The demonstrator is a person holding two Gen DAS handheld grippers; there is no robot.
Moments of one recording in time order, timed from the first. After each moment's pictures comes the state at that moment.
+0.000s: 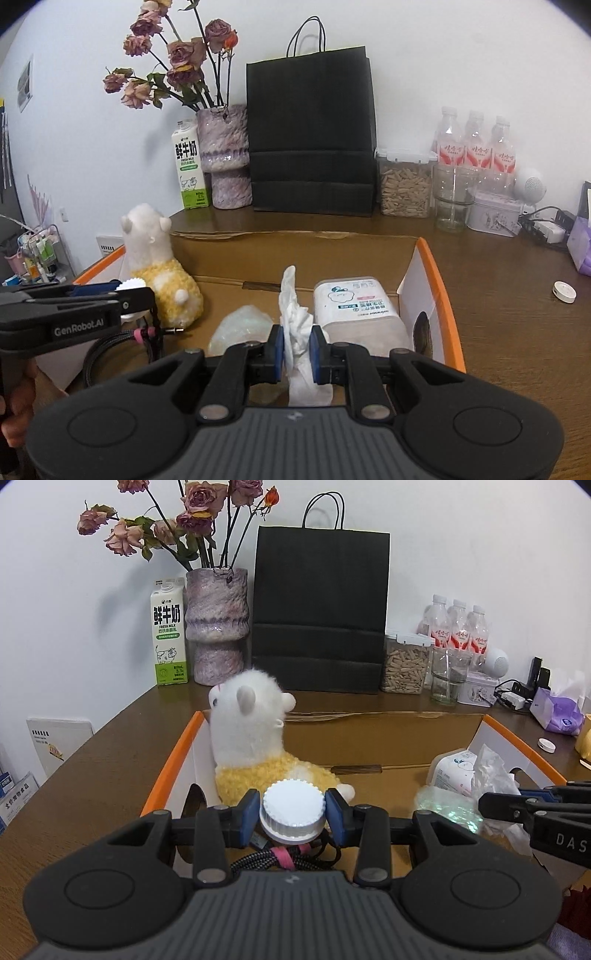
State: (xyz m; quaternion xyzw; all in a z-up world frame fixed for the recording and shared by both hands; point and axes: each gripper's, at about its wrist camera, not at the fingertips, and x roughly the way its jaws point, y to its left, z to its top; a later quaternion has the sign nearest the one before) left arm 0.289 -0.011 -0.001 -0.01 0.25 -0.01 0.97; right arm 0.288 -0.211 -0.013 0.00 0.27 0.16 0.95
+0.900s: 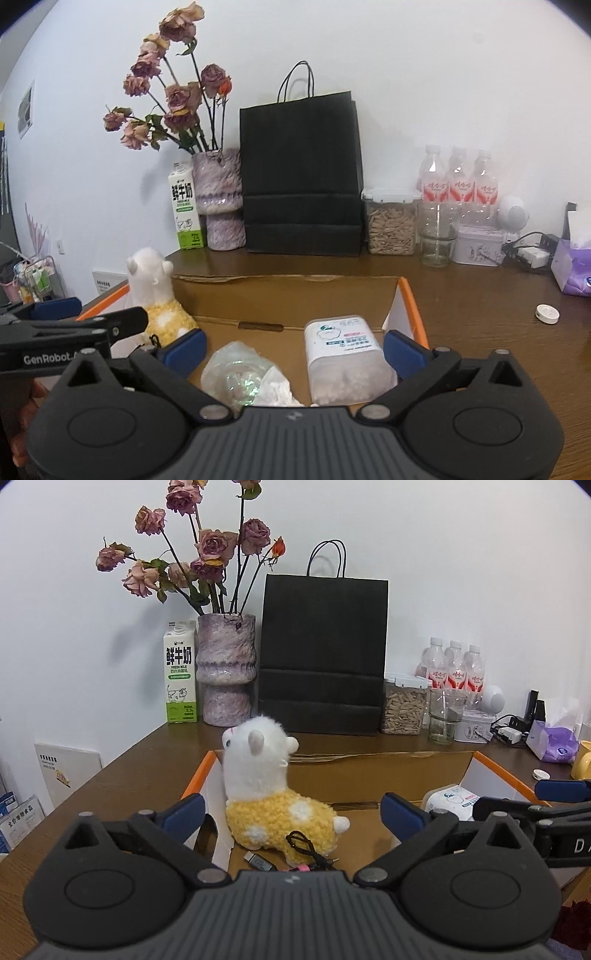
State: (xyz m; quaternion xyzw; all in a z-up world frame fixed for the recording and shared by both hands) left arm 0.264 -0.014 0.014 -0.01 0.17 0.00 0.98; right arm 0.271 -0.222 0.006 0.02 0.21 0.15 0.97
